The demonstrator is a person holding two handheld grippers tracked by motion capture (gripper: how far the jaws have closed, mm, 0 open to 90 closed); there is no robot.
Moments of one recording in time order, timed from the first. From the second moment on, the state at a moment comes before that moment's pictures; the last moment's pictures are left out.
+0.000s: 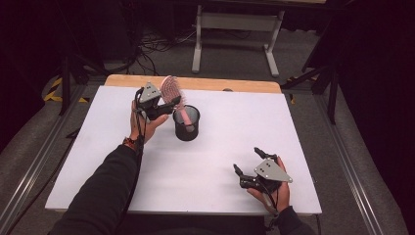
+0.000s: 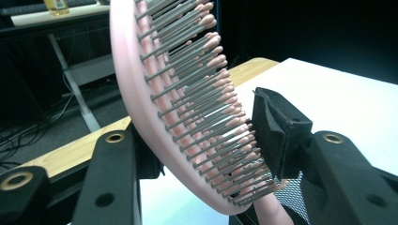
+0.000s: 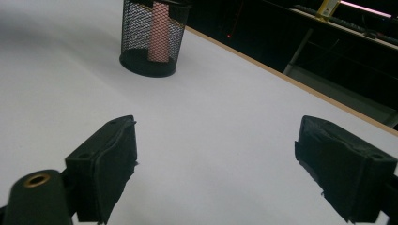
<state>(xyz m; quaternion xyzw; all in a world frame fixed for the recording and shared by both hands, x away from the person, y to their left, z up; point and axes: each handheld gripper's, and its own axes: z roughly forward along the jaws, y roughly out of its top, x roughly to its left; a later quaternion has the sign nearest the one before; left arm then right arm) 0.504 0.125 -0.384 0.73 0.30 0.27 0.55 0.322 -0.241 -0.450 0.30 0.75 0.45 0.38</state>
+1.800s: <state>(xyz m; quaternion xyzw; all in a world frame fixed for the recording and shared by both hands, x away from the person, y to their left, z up) 0.485 0.148 -0.354 0.72 0.28 0.34 0.53 0.323 -0.242 -0.451 0.30 0.75 0.44 0.40</state>
